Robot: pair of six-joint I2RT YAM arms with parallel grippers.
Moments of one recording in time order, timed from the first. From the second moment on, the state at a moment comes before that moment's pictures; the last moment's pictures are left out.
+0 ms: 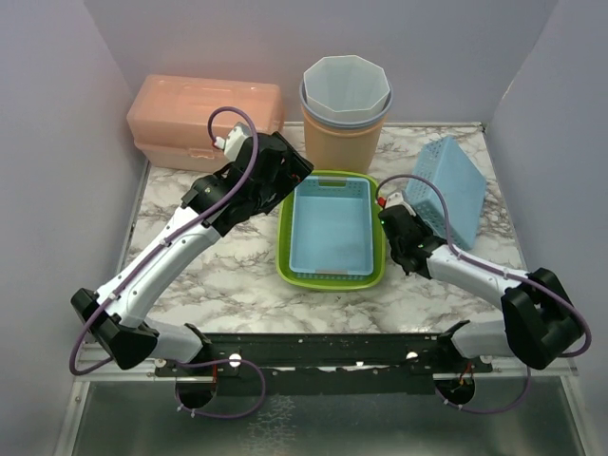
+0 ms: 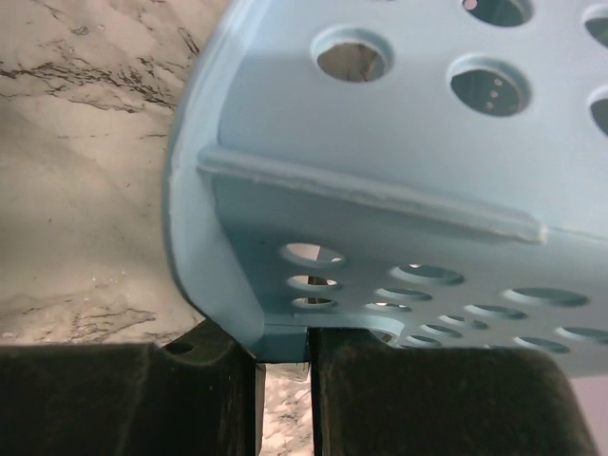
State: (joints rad) left arm -0.73 1.36 1.56 -0.81 -0.34 -1.22; right arm 0.56 1.32 0.65 -0.17 0.86 -0.27
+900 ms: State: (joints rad) left arm -0.66 1.24 1.47 -0.73 -0.25 -1.22; right arm 0.56 1.36 0.67 -0.35 0.56 -0.20
